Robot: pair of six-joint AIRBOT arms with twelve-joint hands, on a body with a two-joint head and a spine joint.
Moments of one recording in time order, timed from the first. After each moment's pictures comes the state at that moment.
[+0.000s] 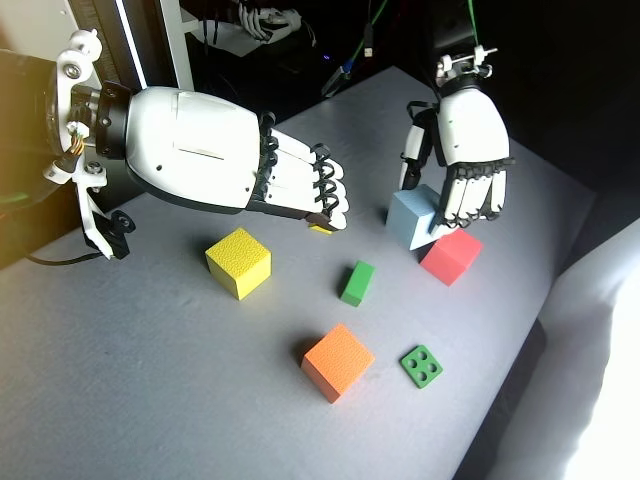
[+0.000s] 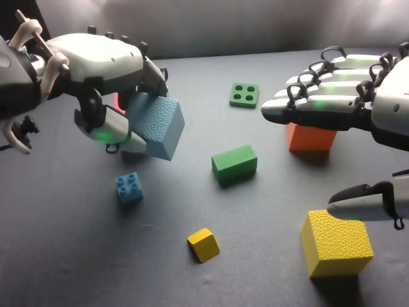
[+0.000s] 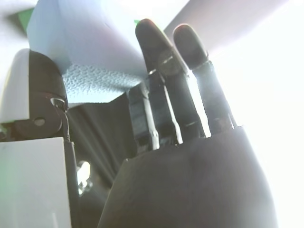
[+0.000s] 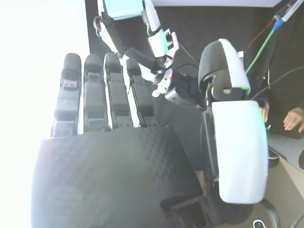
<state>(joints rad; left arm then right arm) 0.09 -0.98 1.08 -1.00 -0.12 1.89 -0.18 -0.61 0.68 -0.51 0.35 -0.45</state>
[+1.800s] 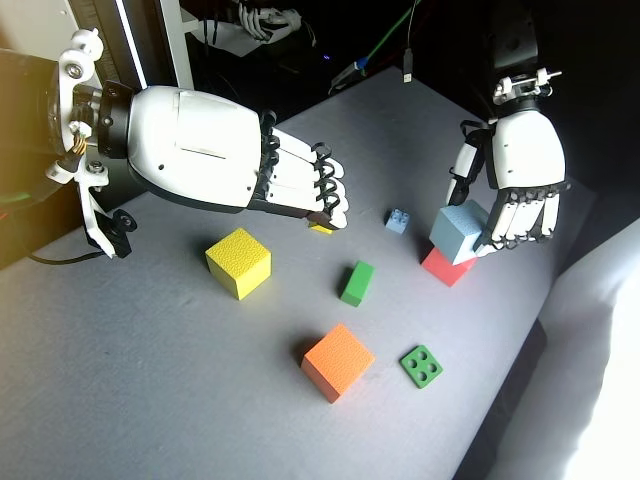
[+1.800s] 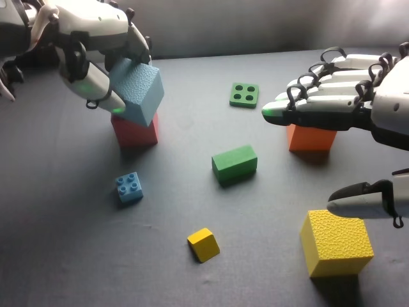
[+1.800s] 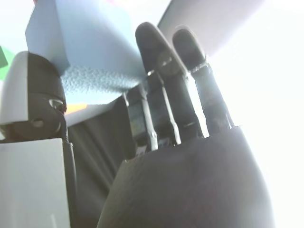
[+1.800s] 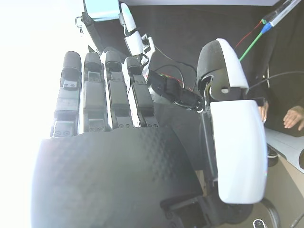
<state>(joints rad) -0.01 -1.11 1.40 -0.89 0.12 1.89 -0.18 -0.61 0.68 -0.51 0.35 -0.44</state>
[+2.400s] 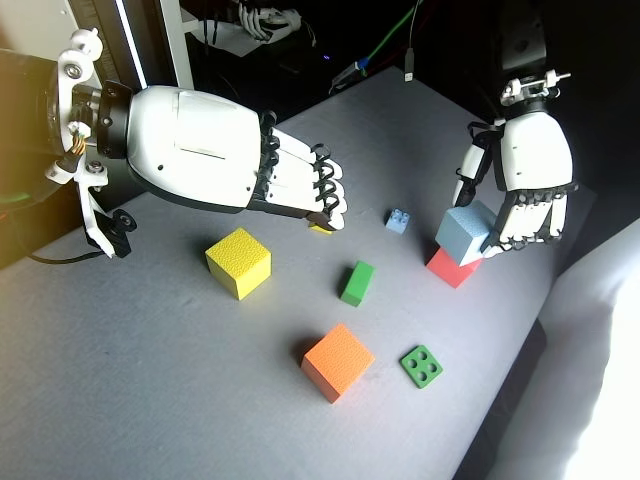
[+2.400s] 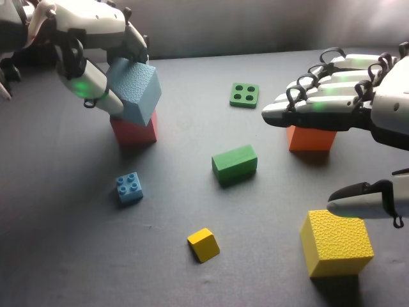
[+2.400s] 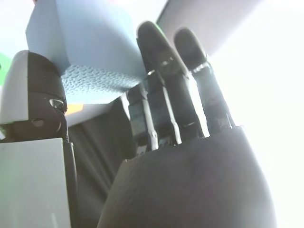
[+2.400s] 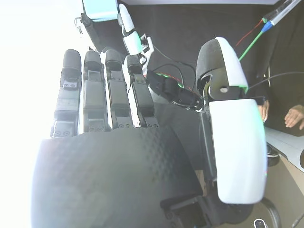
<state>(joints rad) -0.03 -1.11 1.43 -0.71 0.19 1.69 -0.18 -0.61 0.68 -0.51 0.35 -0.44</state>
